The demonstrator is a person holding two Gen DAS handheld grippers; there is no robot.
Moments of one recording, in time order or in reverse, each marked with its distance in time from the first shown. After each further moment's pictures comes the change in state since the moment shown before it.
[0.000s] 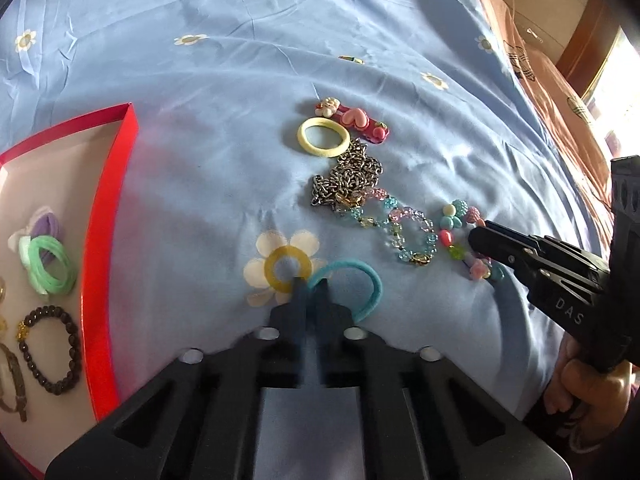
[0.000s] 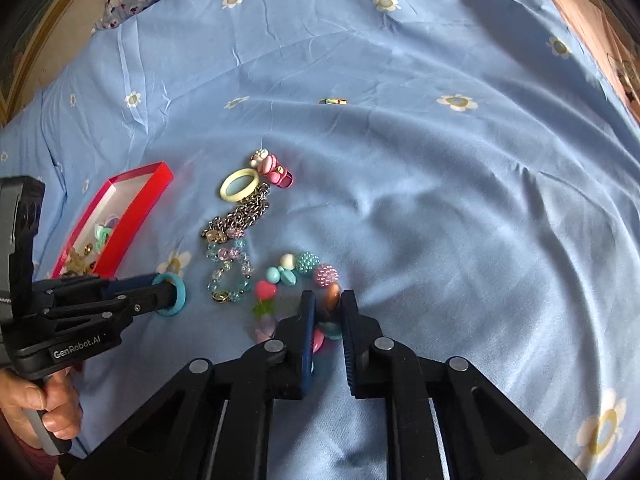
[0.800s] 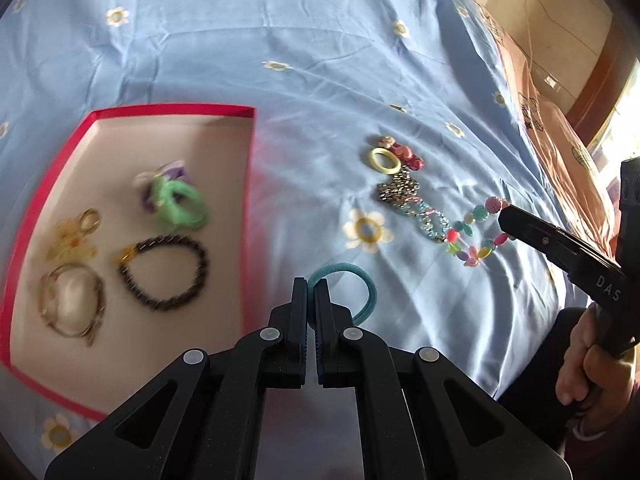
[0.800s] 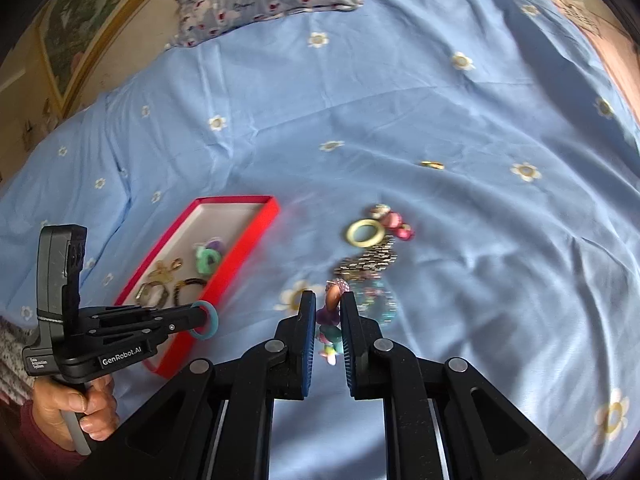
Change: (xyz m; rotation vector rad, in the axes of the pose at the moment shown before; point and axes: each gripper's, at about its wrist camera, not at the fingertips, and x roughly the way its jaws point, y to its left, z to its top) left arm -0.084 0.059 -0.049 -0.134 -0.118 0.032; right arm -0.056 0.077 0.012 -0.098 -0.110 0.179
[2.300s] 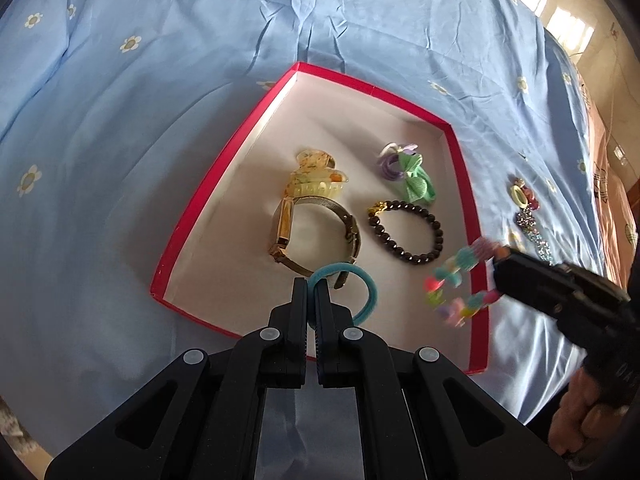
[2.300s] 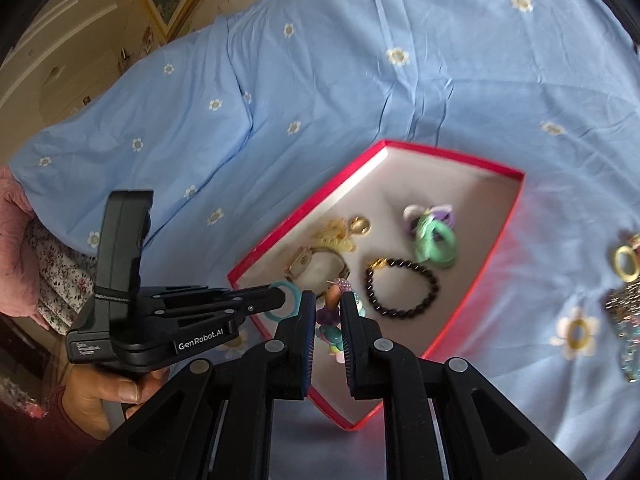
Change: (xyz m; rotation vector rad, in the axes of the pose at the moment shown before) left arm -0.045 0.143 -0.045 -0.262 -0.015 0.193; right arm 0.090 0.181 -0.015 -0.225 0.183 0.369
